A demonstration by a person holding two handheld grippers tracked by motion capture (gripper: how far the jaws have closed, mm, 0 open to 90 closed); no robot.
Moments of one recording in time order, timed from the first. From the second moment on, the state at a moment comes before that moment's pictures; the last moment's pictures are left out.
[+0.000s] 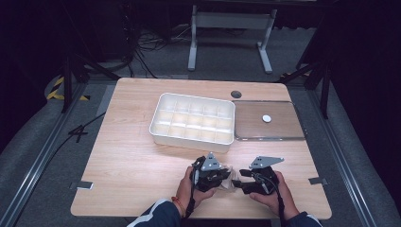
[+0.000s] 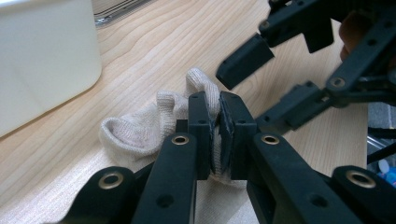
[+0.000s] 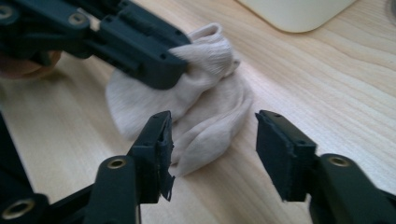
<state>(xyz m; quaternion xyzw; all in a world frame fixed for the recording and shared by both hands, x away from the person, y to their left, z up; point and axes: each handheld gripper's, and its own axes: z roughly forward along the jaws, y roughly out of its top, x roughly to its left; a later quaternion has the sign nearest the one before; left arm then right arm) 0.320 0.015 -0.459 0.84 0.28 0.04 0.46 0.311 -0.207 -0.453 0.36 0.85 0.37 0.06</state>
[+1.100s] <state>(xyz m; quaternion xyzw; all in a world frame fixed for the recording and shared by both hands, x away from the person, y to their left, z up) 0.308 0.035 -0.473 0.88 0.21 0.03 0.42 0.304 -0.220 -0.427 0.34 0.84 0.42 0.09</state>
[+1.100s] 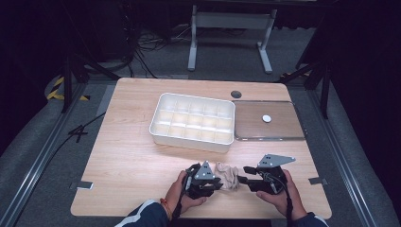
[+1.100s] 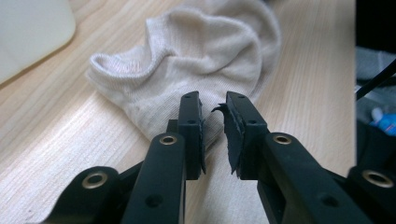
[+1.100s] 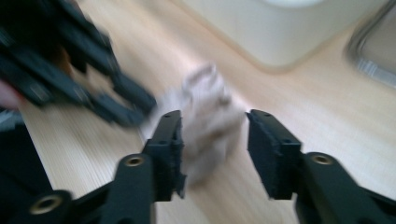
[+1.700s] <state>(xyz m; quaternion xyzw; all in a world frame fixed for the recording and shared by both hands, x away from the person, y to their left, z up) 0.315 0.044 -0.480 0.88 0.21 0.02 0.42 0.303 -0.187 -0.452 0.29 0.88 0.34 0.13</state>
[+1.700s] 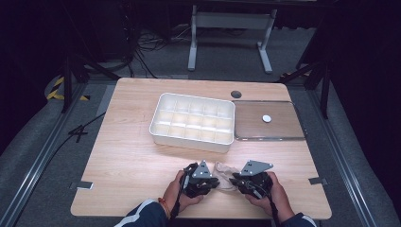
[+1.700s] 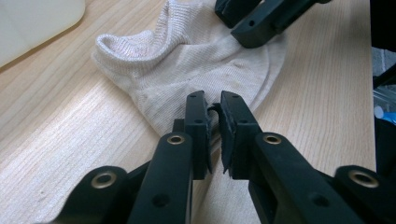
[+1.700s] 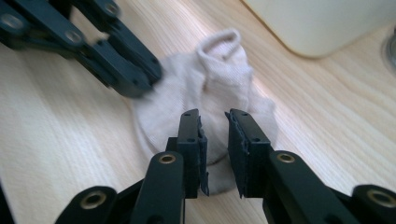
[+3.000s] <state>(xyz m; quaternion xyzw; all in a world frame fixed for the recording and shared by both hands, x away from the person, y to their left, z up) 0.312 0.045 -0.479 0.89 0.20 0.04 0.41 0.326 -0.170 -0.451 0.29 0.87 0.36 0.19</state>
